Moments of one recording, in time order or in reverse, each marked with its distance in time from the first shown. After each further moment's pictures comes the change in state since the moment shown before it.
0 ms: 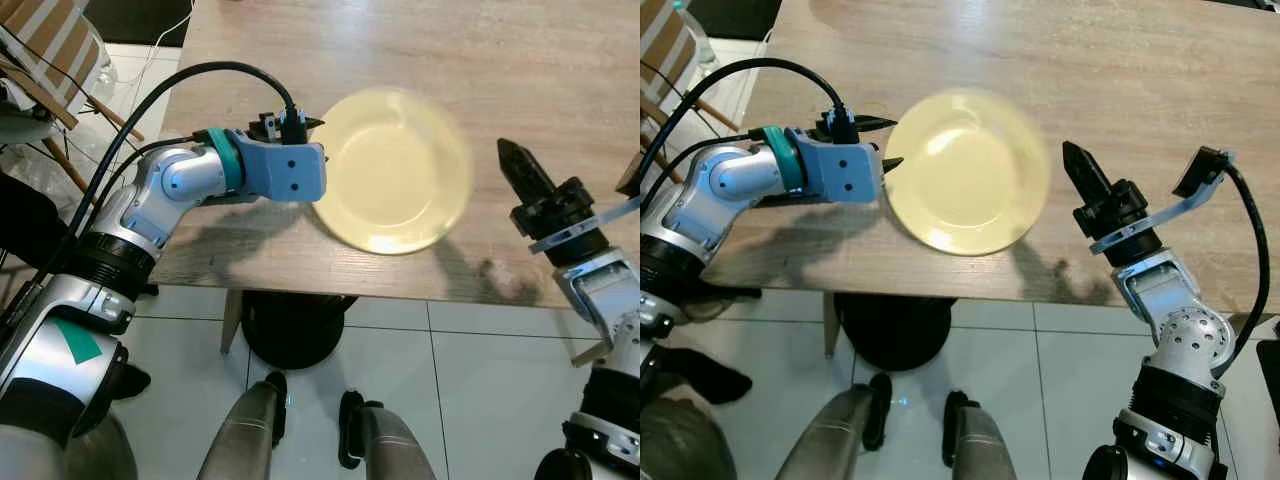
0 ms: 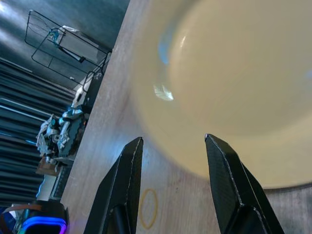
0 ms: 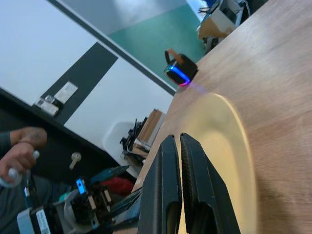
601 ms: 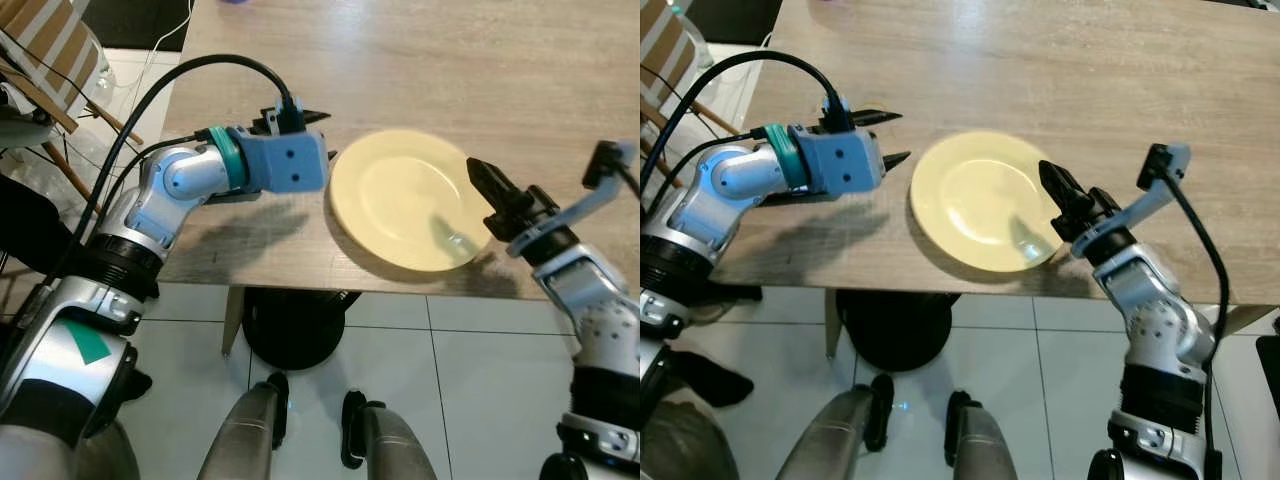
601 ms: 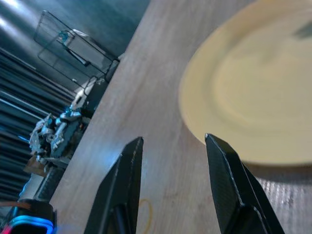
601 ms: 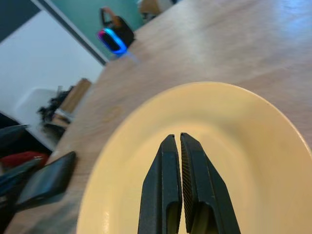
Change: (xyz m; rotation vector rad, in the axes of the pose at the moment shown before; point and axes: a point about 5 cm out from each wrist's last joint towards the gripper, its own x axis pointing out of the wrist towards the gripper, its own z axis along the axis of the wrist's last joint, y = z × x) left arm 0.001 0.002 0.001 -0.137 -0.037 0.065; right arm 0.011 -0.025 -0.023 -0.279 0.107 -0.258
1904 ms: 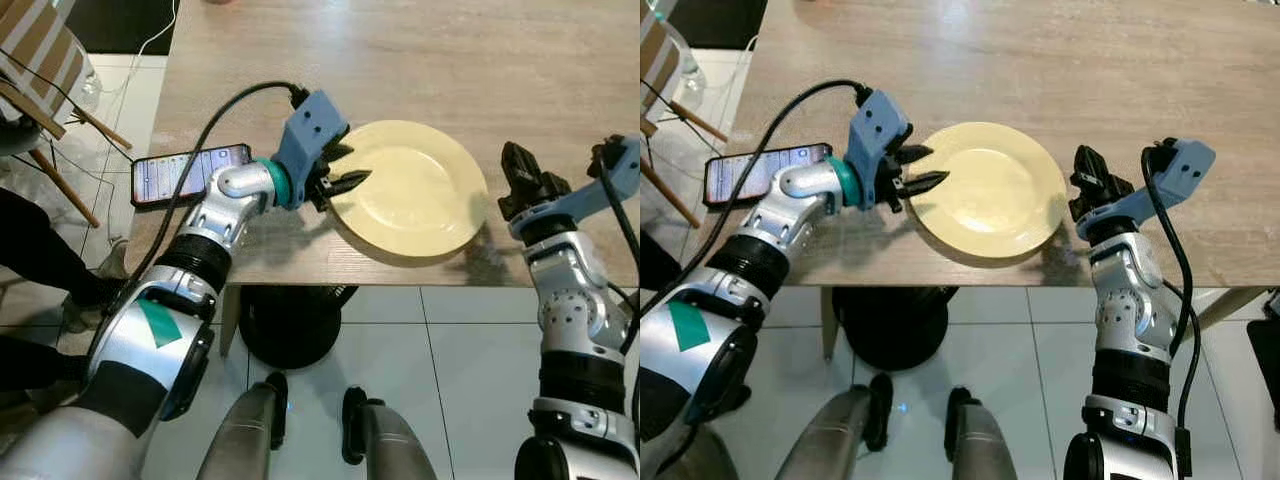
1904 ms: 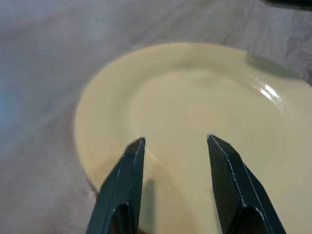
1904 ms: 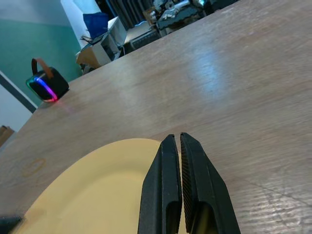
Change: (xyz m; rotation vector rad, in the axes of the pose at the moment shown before) left arm 0.050 -0.057 -0.023 -0.823 0.107 -0.127; right arm 0.010 -0.013 0.014 -0.152 -0.234 -0.215
